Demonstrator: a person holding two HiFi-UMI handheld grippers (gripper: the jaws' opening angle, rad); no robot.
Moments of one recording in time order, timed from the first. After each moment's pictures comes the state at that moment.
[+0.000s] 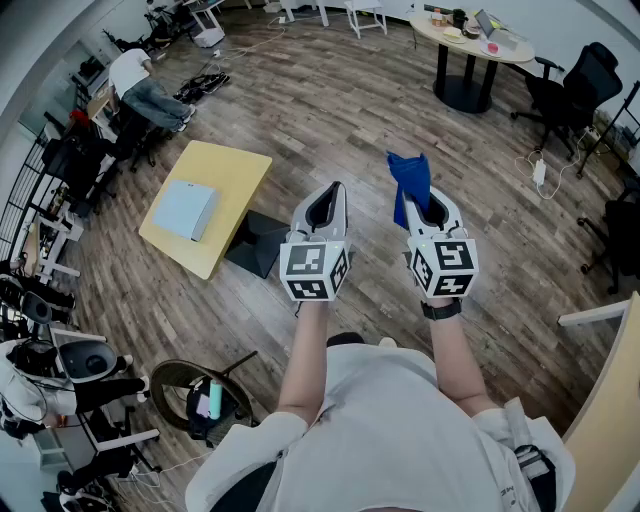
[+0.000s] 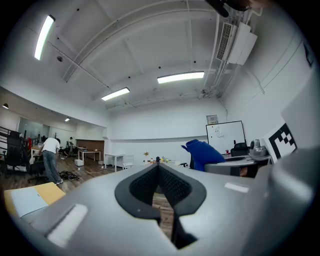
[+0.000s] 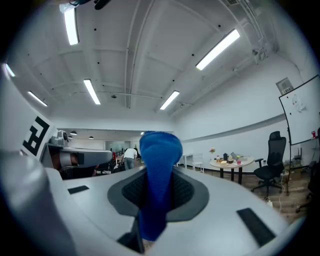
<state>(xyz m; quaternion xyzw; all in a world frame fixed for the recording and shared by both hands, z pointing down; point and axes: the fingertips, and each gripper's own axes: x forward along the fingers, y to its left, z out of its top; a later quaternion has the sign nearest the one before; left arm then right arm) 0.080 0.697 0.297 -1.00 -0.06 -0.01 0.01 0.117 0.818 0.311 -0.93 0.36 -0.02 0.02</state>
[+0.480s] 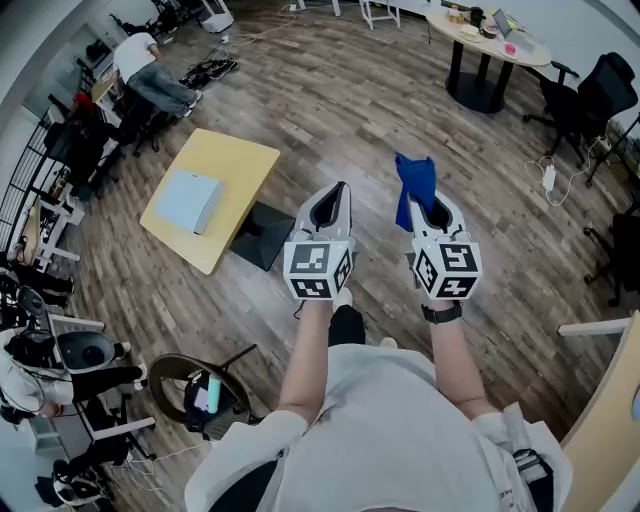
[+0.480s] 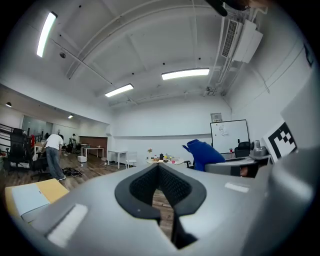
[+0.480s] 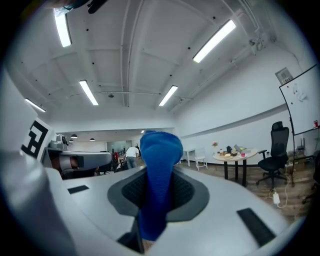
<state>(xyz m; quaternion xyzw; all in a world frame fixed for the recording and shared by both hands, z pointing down) 0.103 0.667 0.317 -1.00 -0.05 -0.03 0.00 0.143 0.789 0.332 -0.93 0.37 -0.04 0.04</state>
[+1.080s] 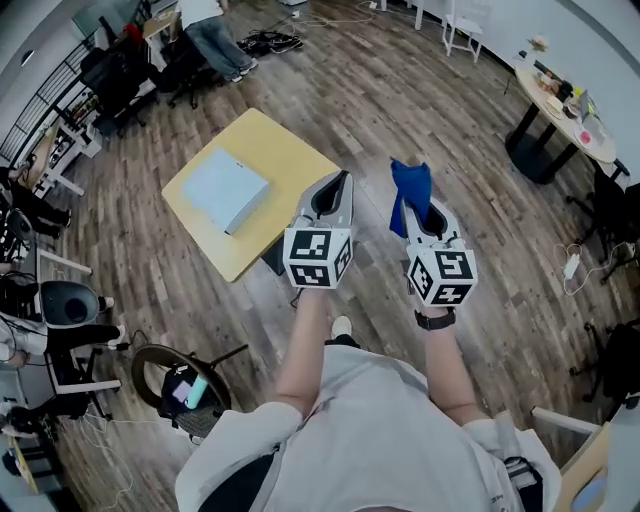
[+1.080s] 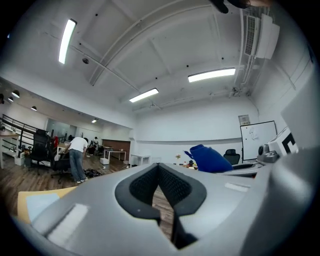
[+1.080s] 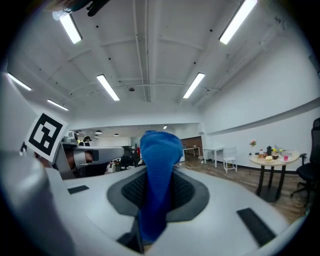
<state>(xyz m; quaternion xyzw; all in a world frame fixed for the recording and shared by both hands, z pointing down) 0.163 0.398 0.308 -1.00 0.06 0.00 -0.03 0.205 0.508 0.326 -0.87 0.49 -0.04 0.00</state>
